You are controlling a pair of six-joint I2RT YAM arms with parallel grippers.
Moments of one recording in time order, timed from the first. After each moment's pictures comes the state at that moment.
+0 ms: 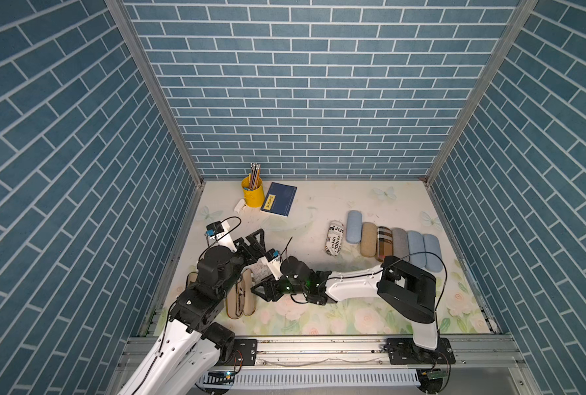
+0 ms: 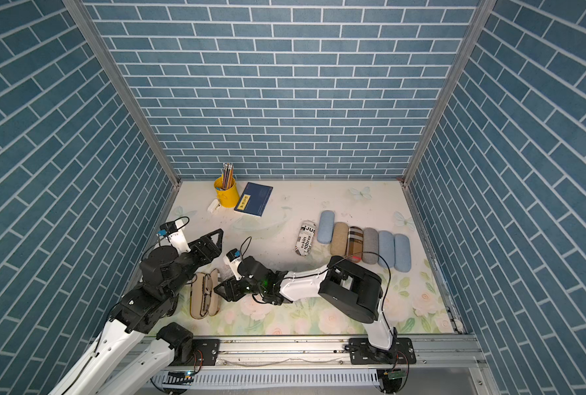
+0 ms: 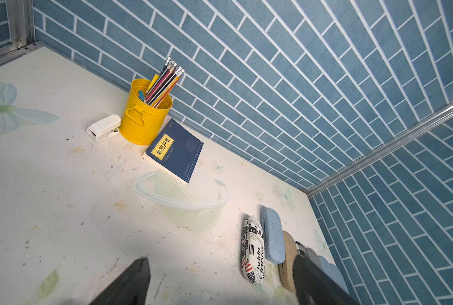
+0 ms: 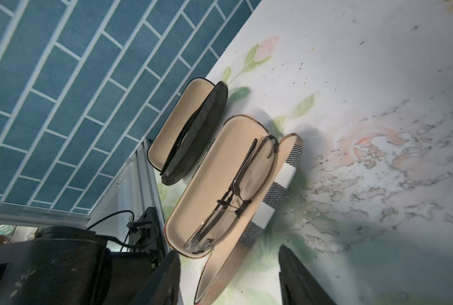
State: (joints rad) left arm -0.46 0.58 0.64 -0.34 -0.19 -0.72; right arm 1.27 2.00 1.15 0.35 -0.19 0.63
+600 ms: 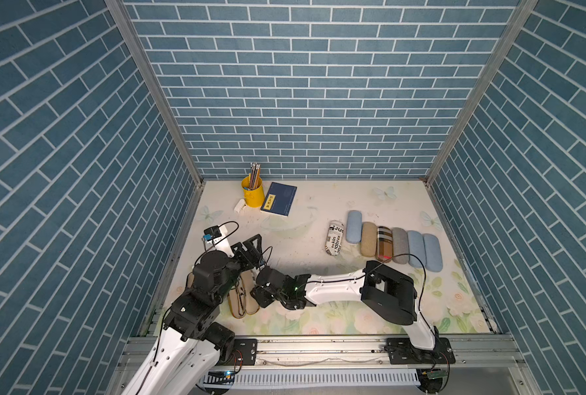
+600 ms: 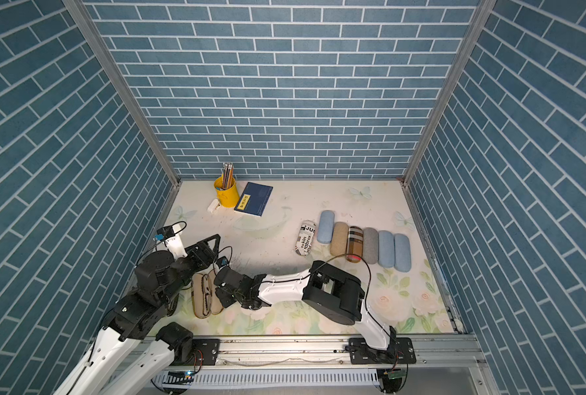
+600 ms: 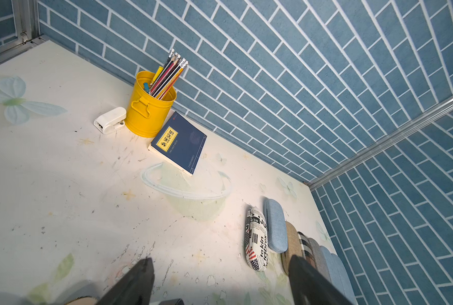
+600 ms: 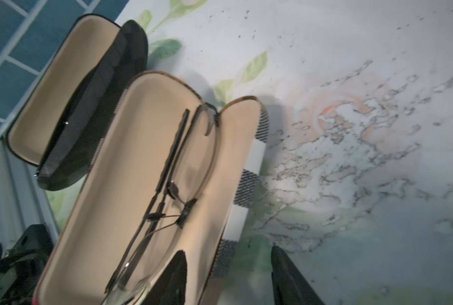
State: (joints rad) left arm -0.46 0.52 0.64 -0.42 -0.17 -0.72; right arm 1.34 2.13 1.39 -0.03 0.10 0.58
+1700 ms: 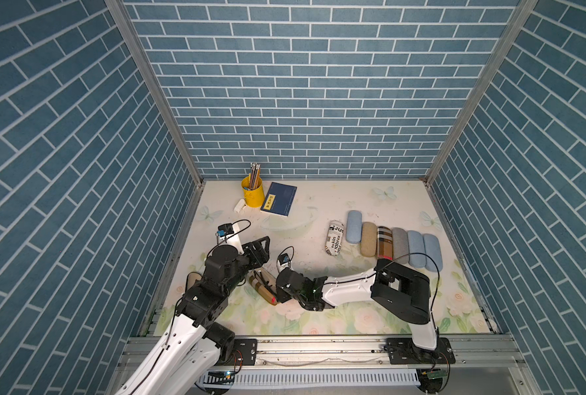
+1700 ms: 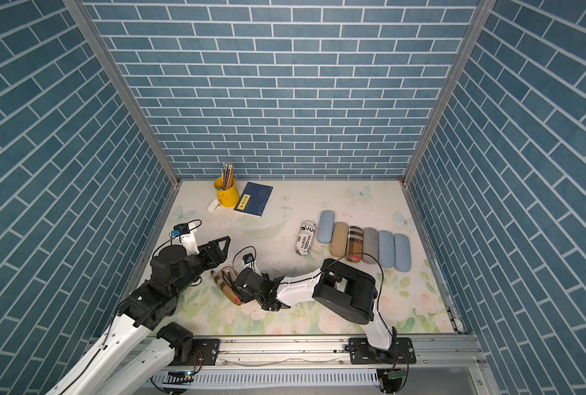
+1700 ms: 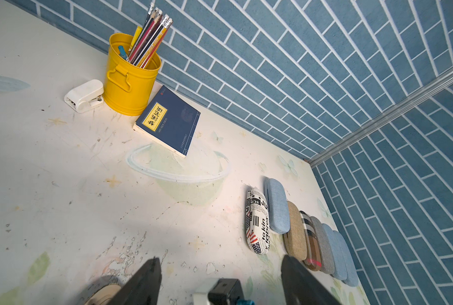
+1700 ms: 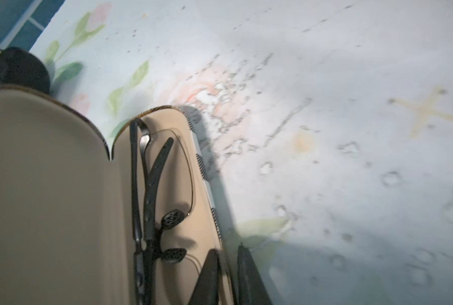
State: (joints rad) left arm -0.46 0.61 0.59 -0.32 -0.08 -0.69; right arm 1.28 1.99 1.06 0.14 0.26 0.69
